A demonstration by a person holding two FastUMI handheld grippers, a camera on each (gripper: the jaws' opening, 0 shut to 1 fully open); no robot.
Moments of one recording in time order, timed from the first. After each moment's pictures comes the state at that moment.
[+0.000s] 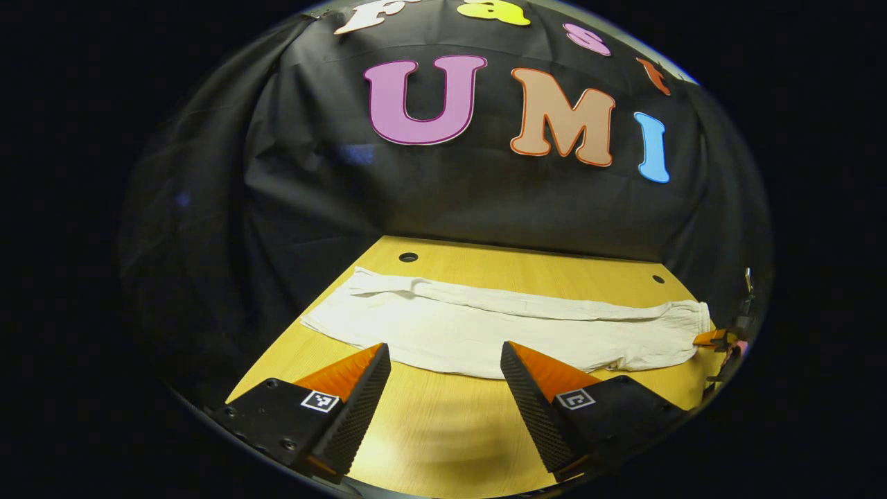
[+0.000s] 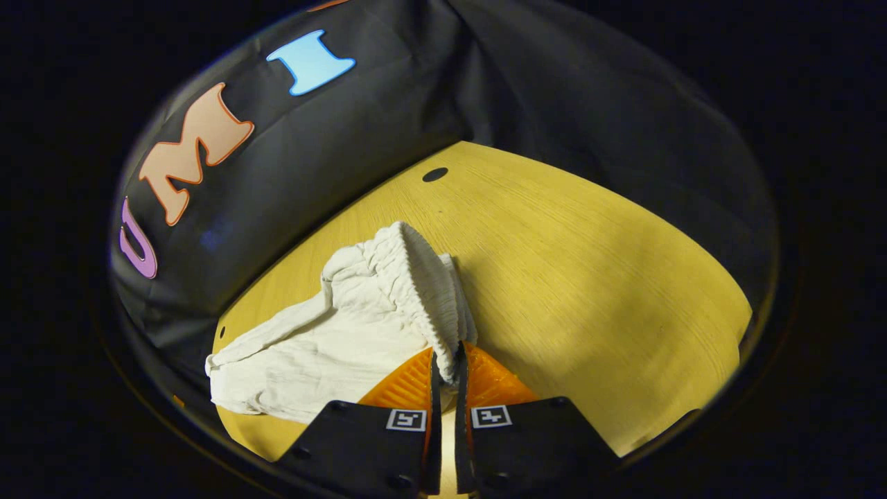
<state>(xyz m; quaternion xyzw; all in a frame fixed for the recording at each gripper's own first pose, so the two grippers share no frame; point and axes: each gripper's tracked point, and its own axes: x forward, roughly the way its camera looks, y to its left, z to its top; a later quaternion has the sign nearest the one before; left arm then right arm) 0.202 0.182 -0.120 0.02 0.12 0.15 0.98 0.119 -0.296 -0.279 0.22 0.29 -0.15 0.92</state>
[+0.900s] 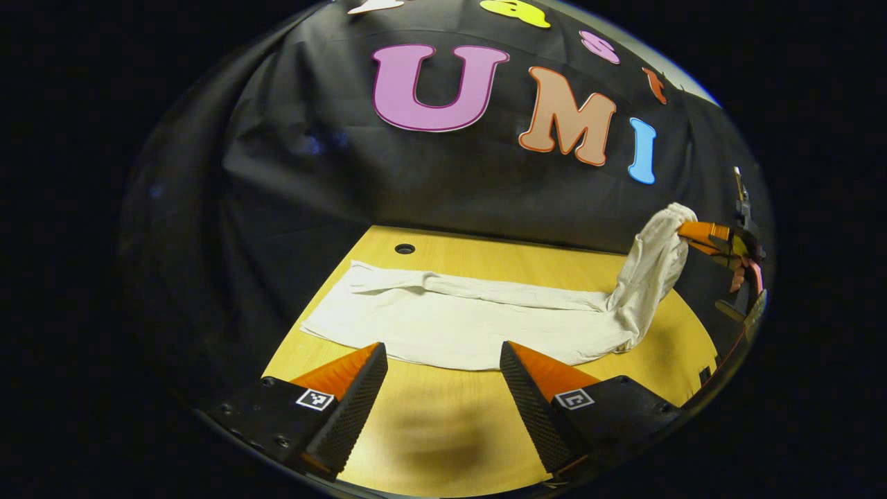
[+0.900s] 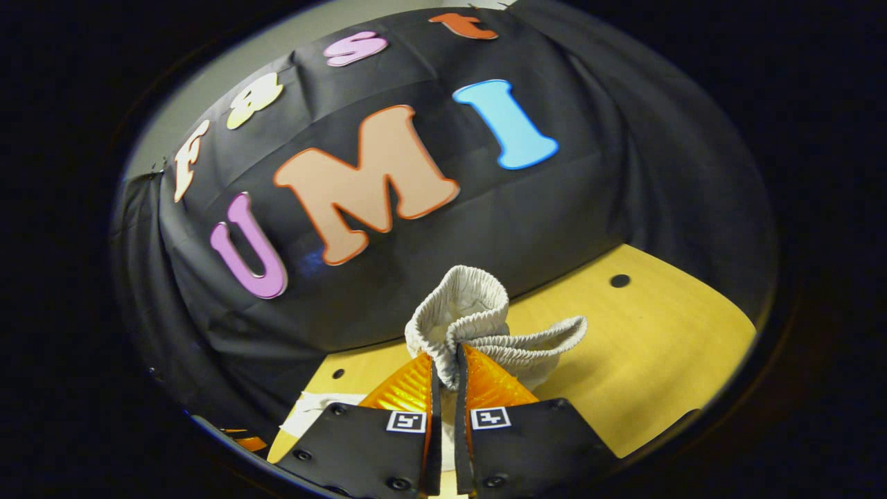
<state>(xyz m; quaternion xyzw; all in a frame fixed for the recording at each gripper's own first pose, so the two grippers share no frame) 0.196 0.266 -0.120 0.00 0.15 0.08 0.99 0.206 -0.006 -0.060 0.18 0.11 0.05 0.98</state>
